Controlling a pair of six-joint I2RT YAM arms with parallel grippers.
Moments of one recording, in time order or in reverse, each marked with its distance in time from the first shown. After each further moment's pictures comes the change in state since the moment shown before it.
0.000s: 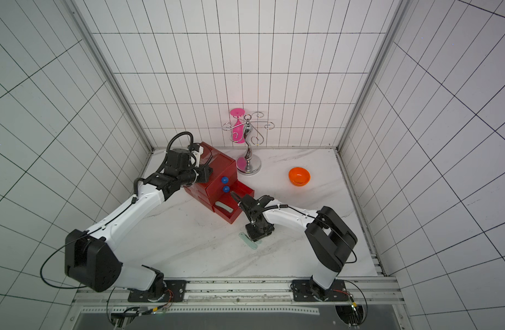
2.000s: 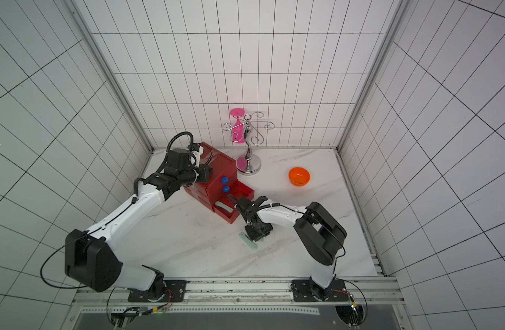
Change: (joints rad) left arm 0.000 0.001 0.000 0.000 0.001 0.000; right arm 0.015 0.086 0.027 0.006 0.079 -0.019
